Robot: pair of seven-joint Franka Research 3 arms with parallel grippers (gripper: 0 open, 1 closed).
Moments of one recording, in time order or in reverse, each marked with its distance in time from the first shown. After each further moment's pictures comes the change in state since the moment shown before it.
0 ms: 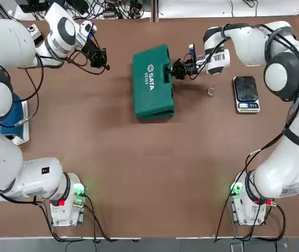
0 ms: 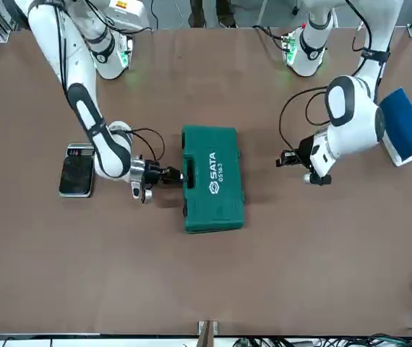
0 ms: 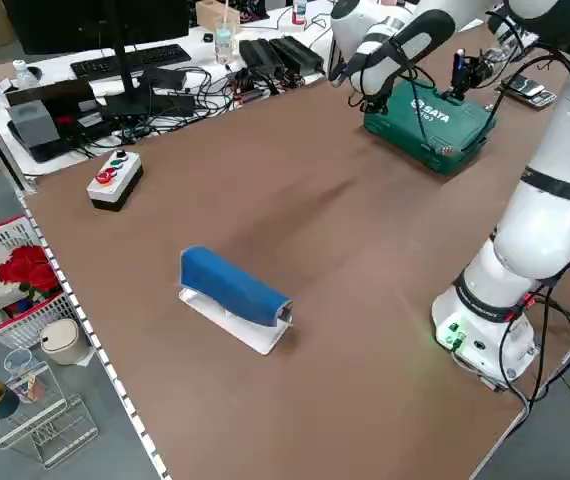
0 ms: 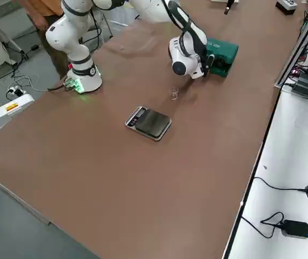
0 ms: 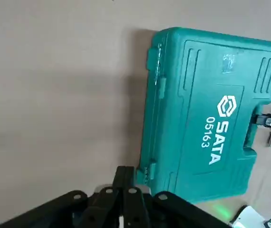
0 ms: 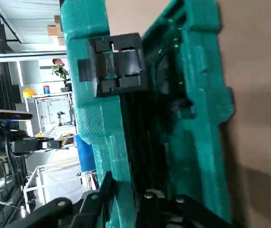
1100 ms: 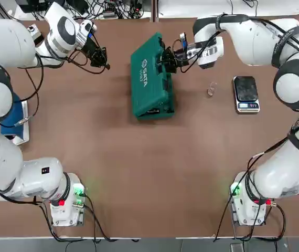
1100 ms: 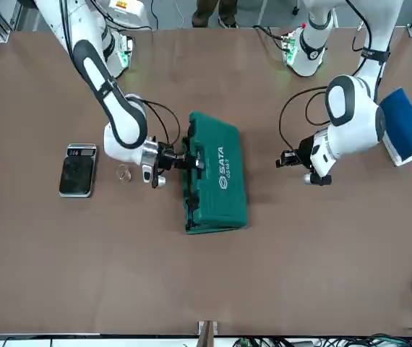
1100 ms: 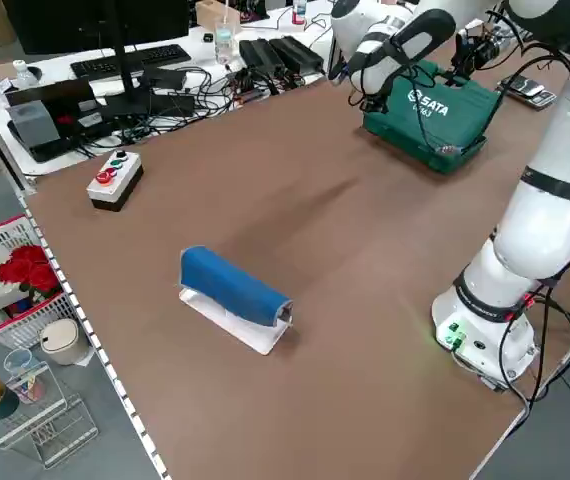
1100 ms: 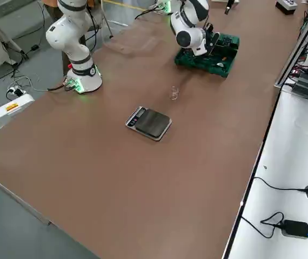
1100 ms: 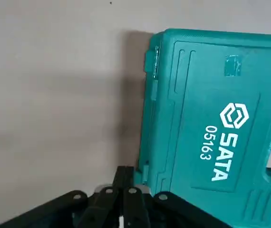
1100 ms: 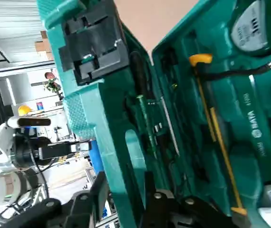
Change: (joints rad) left arm -0.001 0.000 0.000 0.003 -0.005 0.004 0.000; right arm 0.001 -0.129 0.186 0.007 -0.010 0.210 0.290
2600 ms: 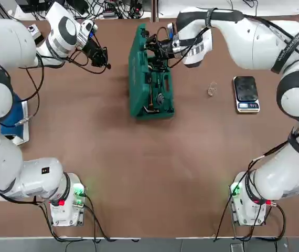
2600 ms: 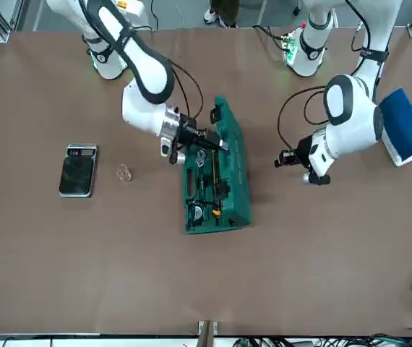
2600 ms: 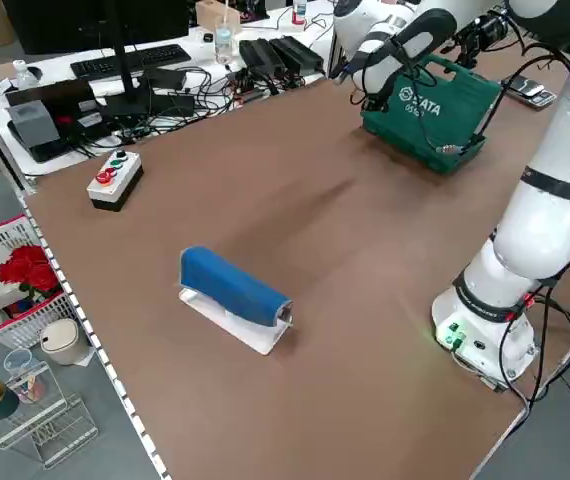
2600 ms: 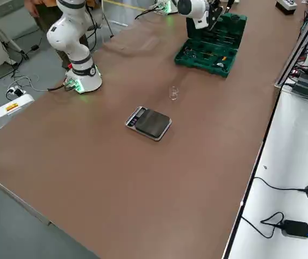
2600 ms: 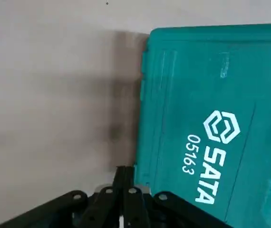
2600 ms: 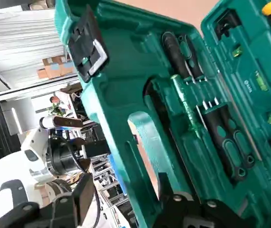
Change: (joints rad) left arm -0.001 0.000 -0.013 0.000 -0.020 0.019 -0.010; right arm 0.084 -0.039 0.156 0.120 0.002 0.298 0.269
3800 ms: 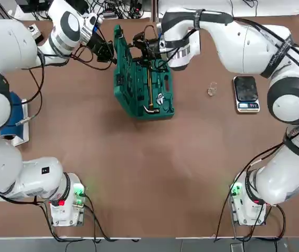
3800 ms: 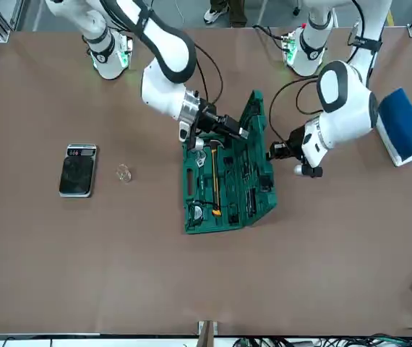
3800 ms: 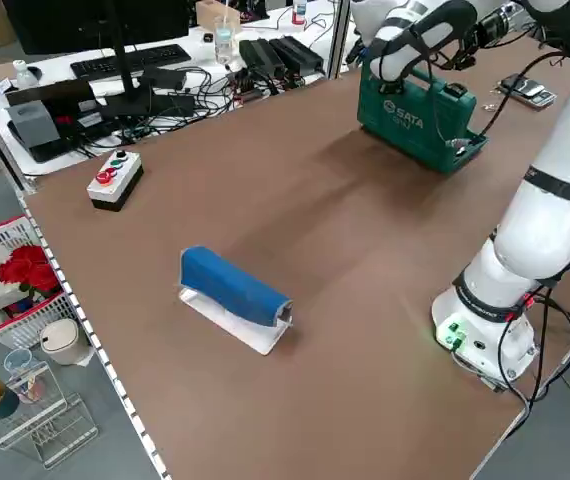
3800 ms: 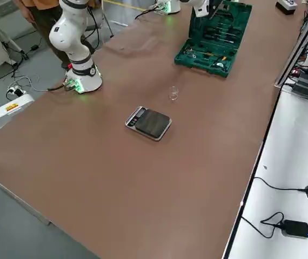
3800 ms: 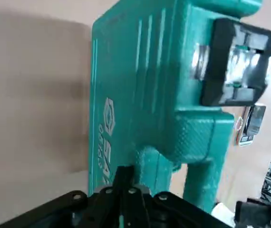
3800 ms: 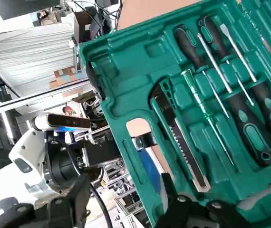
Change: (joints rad) left arm 0.019 -0.062 -0.073 0.011 -0.070 -0.037 -0.036; right arm 0.129 0.057 -0.003 0.140 0.075 0.138 0.035
